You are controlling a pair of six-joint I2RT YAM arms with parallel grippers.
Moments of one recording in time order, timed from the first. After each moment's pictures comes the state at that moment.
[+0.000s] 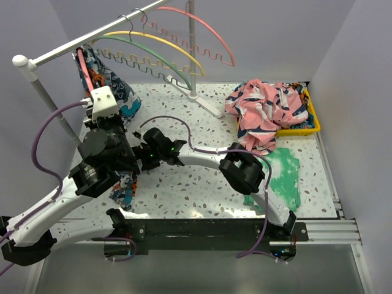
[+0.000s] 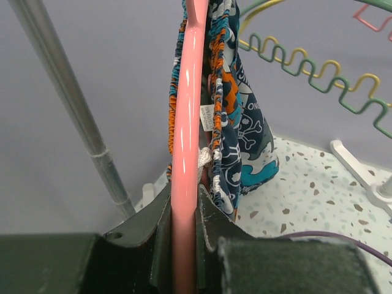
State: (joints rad) left arm -0.96 0.90 1.18 0.04 -1.50 0.38; right arm 1.05 2.30 1.78 -0.10 -0.36 0.66
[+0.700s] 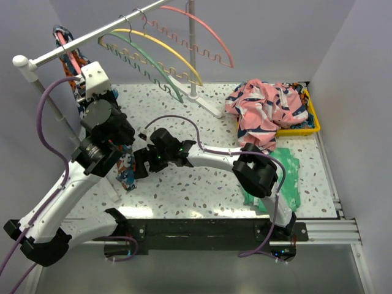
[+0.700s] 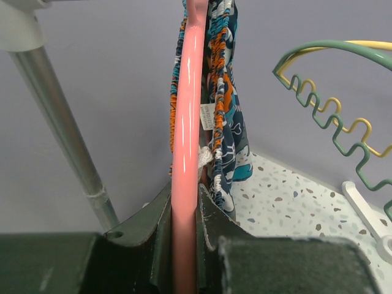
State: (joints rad) left arm -0.68 1.04 1.33 0.00 -1.35 0.27; right arm 1.05 2.14 1.61 -0.13 -0.35 0.58
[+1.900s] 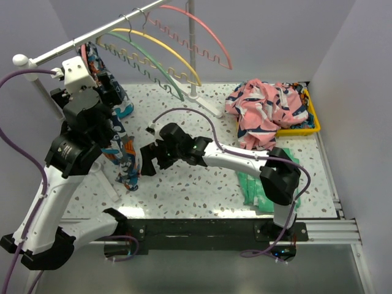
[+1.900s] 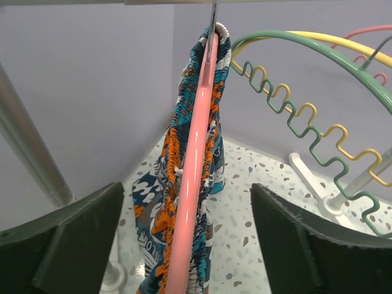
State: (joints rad) left arm -0.52 1.05 1.56 -0.57 -0.99 -0.14; right arm 1.05 1.90 1.51 -0.24 -0.26 0.50
